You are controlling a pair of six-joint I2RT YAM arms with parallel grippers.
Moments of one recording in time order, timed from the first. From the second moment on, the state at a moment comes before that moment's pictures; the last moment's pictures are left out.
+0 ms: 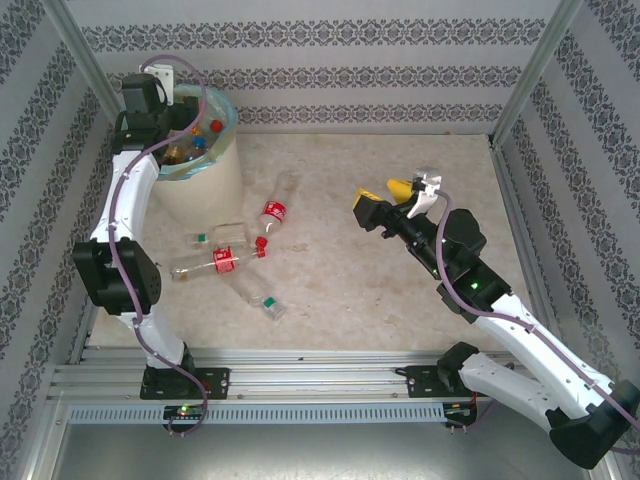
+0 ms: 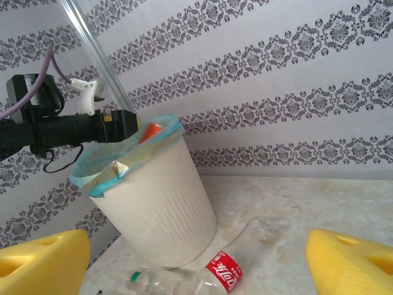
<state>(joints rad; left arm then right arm) 0.11 1.80 1.82 -0.37 -0.02 0.11 0.61 0.85 0.82 0.07 0.01 0.42</state>
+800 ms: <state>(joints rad) 0.10 1.76 1.80 -0.44 0.03 0.10 0.61 1.04 0.97 -0.05 -0.08 0.45</state>
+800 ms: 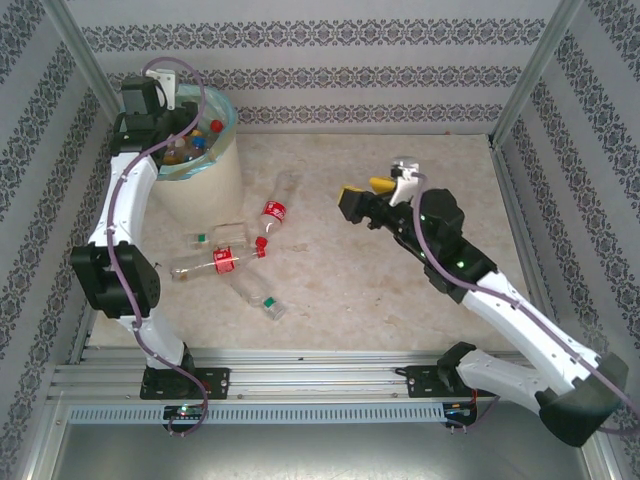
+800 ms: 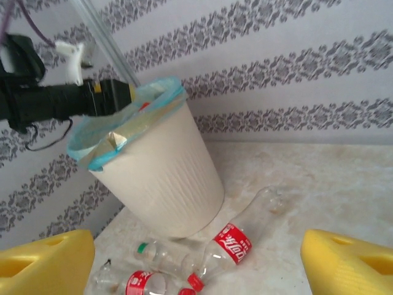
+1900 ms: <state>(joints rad) -0.17 0.81 0.85 -0.42 -0.16 0.07 1.11 1.93 1.34 -0.34 0.00 0.27</state>
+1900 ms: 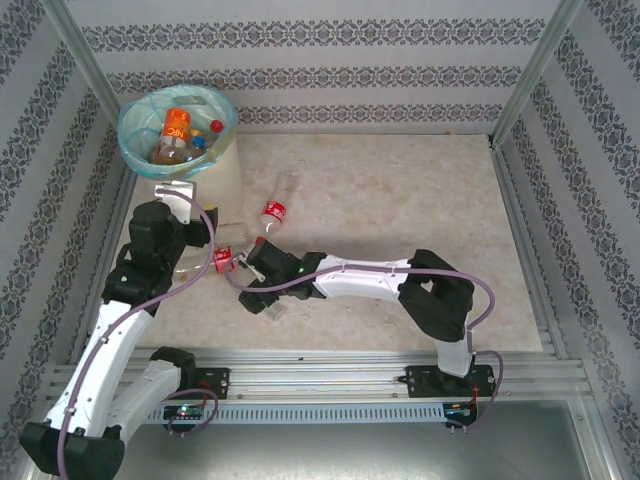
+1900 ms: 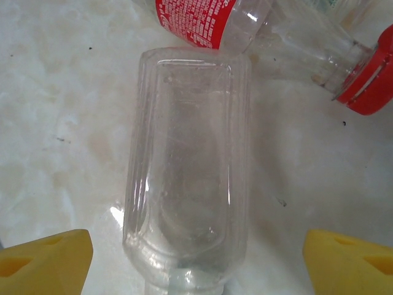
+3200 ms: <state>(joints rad) -0.17 0.82 0.92 -0.33 0.00 0.04 1.10 1.60 1.09 -0.30 0.04 0.26</state>
